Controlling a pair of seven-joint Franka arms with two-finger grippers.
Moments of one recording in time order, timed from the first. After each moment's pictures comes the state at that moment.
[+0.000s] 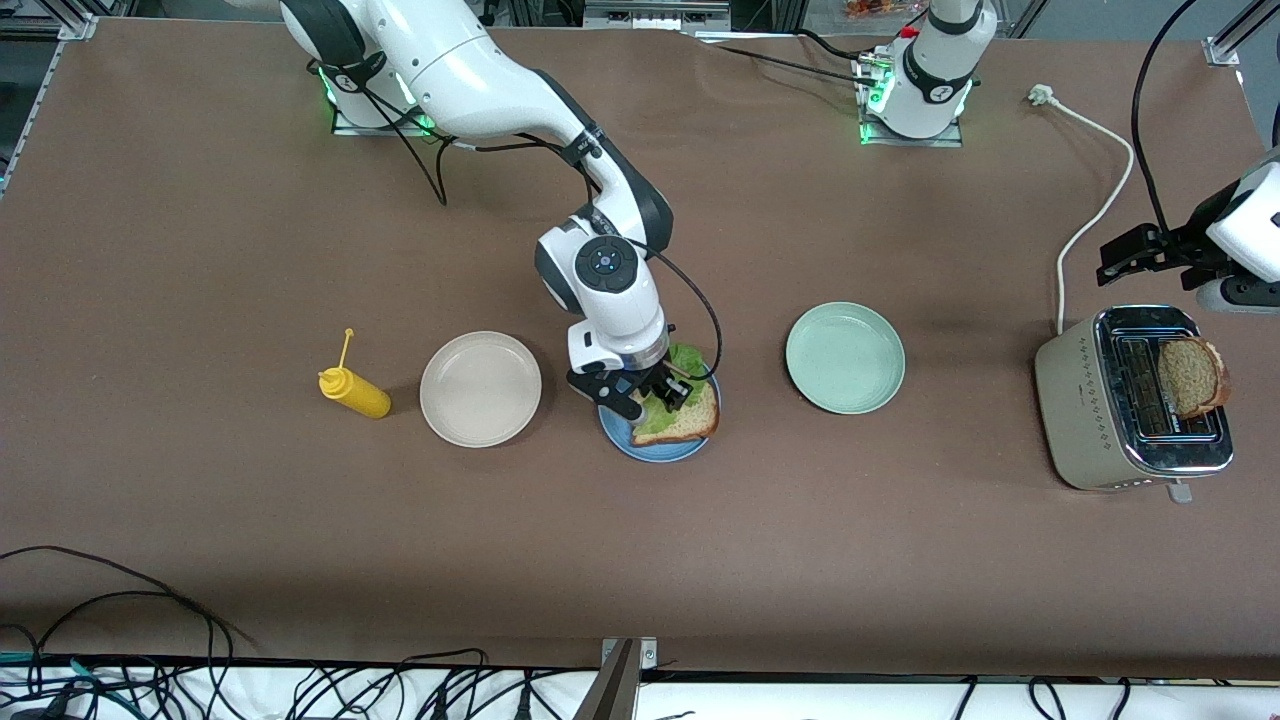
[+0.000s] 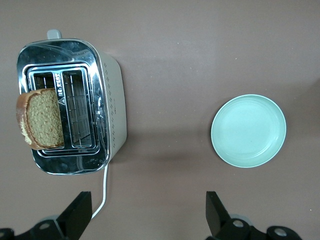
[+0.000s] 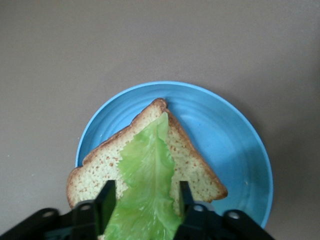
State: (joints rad) left arm -0.02 0.02 0.09 -1.72 0.02 1.68 0.11; right arm 0.80 0.96 -0.10 -1.16 0.11 2.38 1.28
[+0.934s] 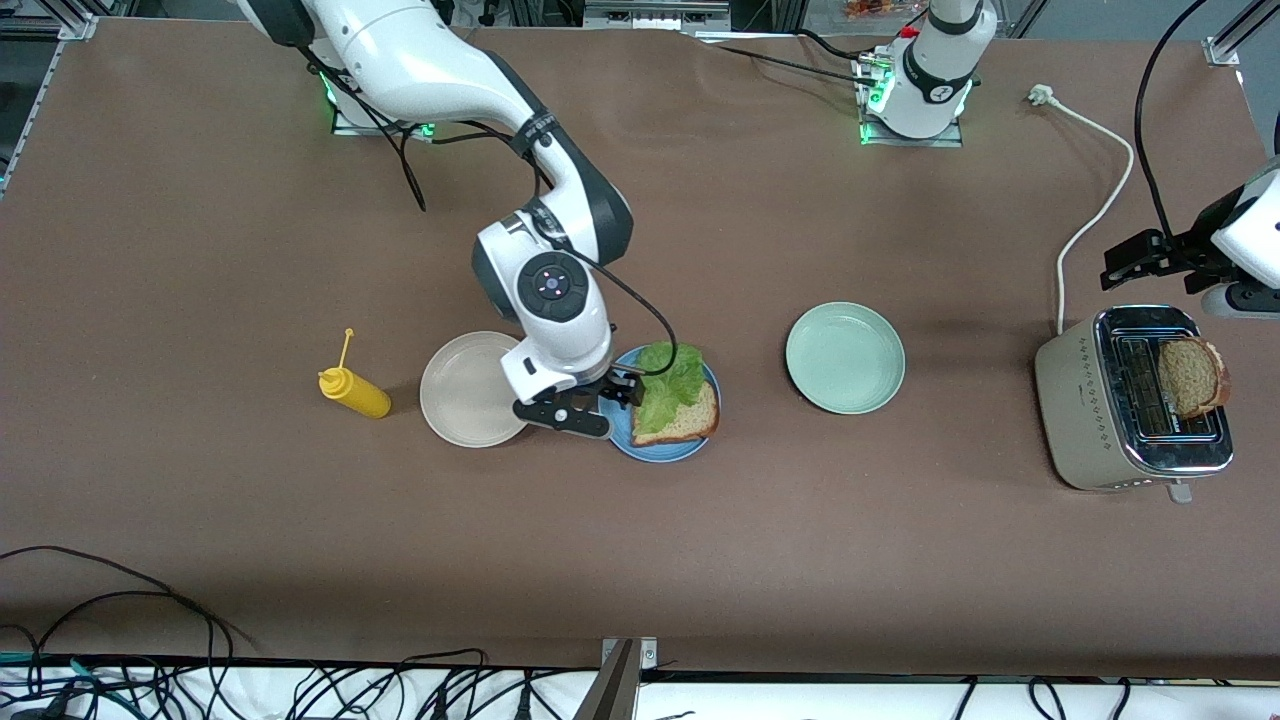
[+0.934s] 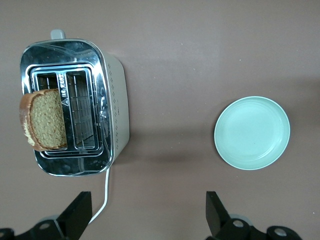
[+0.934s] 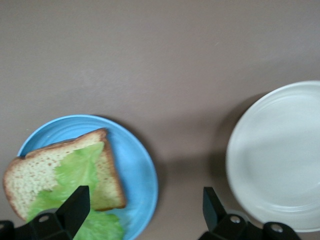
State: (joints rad) left arm -0.02 0.03 0.11 -1.71 0.02 1.69 0.11; right arm 0.70 0.84 -0.11 -1.14 0.08 2.04 0.81
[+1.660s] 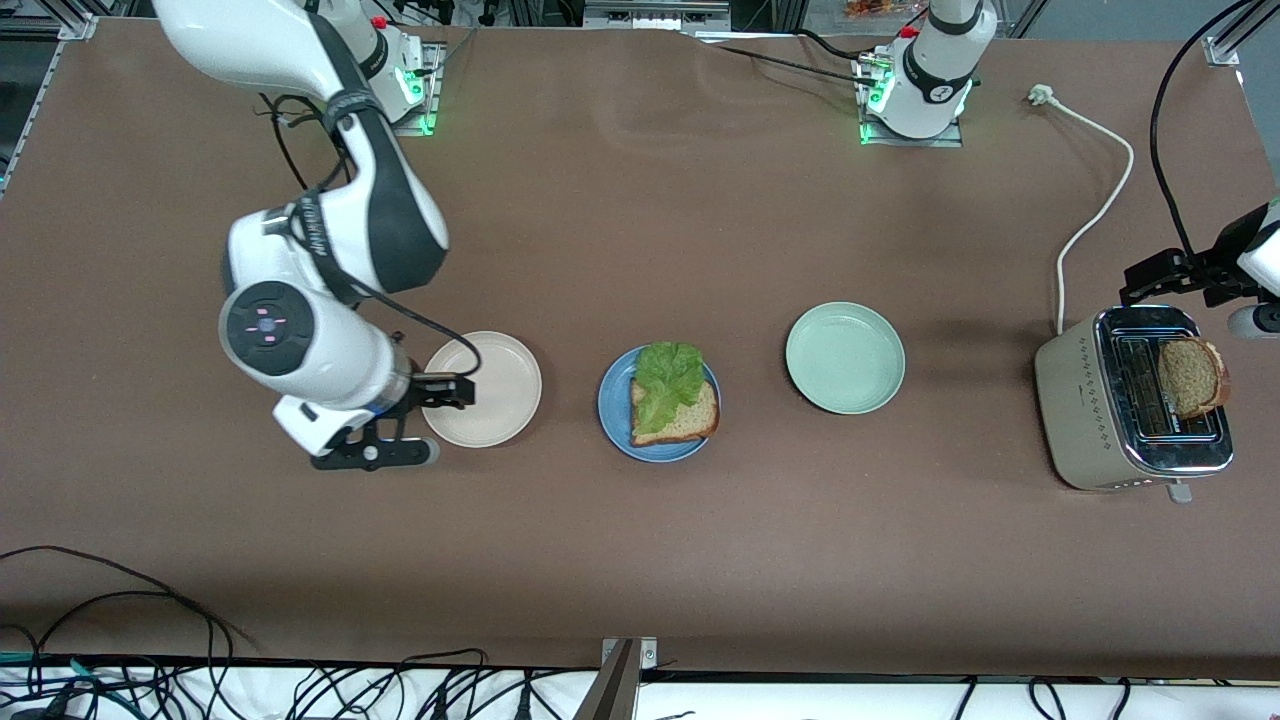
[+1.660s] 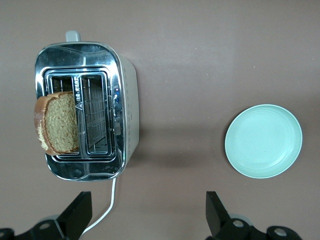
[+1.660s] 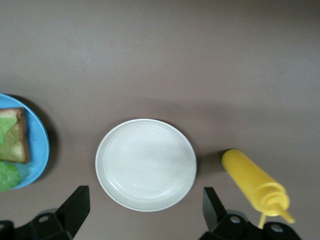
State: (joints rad) left arm -0.02 0.09 0.15 -1.67 0.02 1.69 0.12; right arm 0.42 0.65 -0.12 -1.14 0.10 1.73 0.21
